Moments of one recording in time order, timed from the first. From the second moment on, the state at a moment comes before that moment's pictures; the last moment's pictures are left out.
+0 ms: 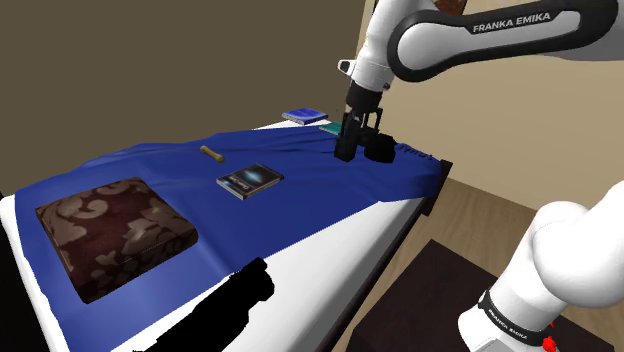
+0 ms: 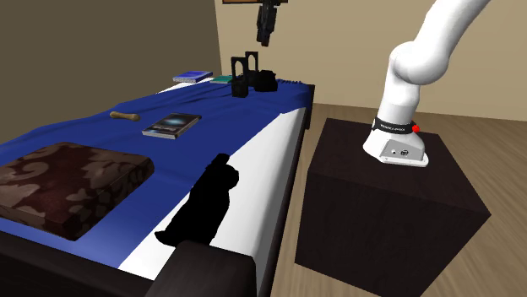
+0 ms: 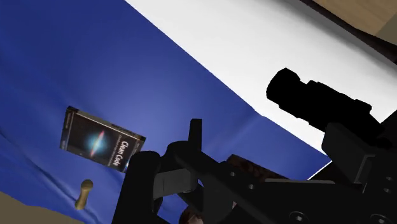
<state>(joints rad) 0.13 -0.37 0.10 -2.23 0.05 2.05 -0.37</state>
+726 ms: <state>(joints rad) 0.22 -0.02 0.17 -2.08 0.01 2.20 -0.53</state>
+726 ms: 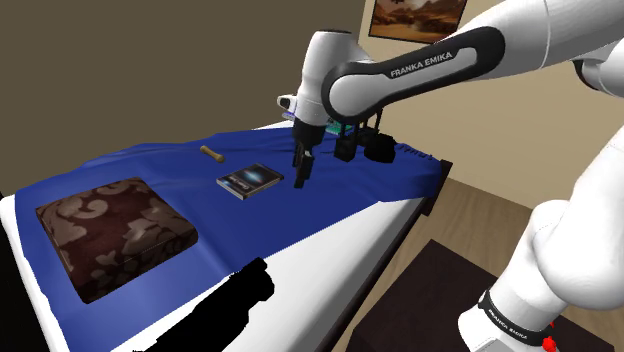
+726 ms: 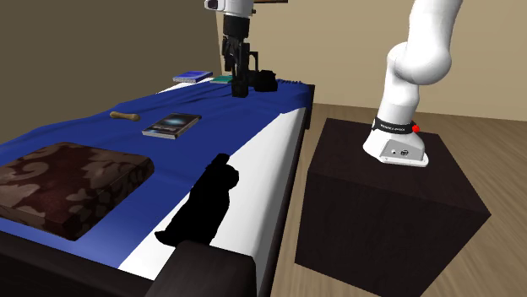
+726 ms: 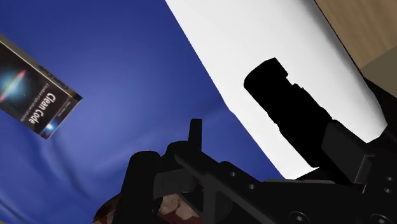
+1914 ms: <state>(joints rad) 0.39 0.50 0.28 -1.75 -0.18 2.29 -0.71</state>
